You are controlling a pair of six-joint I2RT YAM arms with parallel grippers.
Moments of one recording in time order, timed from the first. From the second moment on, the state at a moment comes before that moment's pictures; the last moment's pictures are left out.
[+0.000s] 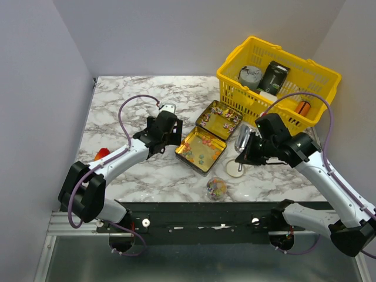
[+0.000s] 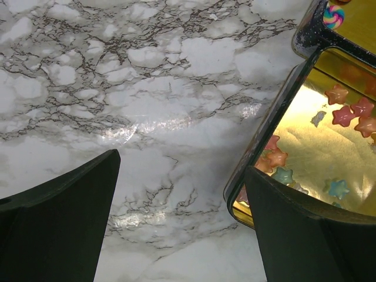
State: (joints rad) left arm -0.60 1.42 0.95 -0.29 -0.36 -0.32; right arm 0.57 1.05 1.14 -1.04 -0.19 0.84
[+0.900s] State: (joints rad) left arm -0.60 1.37 0.91 -0.26 -0.36 -0.33; right arm 0.20 1.32 0.82 -0.92 0.32 0.79
